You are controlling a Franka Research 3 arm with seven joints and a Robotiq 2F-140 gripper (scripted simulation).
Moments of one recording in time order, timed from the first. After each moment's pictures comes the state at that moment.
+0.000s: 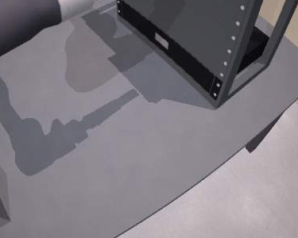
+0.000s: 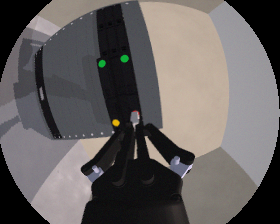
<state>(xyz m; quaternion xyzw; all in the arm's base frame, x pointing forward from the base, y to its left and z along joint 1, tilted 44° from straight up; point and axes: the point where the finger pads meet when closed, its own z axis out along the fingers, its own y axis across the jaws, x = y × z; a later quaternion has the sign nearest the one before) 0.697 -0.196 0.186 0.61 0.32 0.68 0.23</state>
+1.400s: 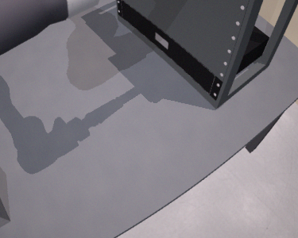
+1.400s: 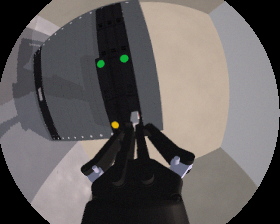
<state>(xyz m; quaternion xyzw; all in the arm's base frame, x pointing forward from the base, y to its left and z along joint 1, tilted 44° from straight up) 0.706 -0.194 0.188 0.61 0.32 0.68 0.23</state>
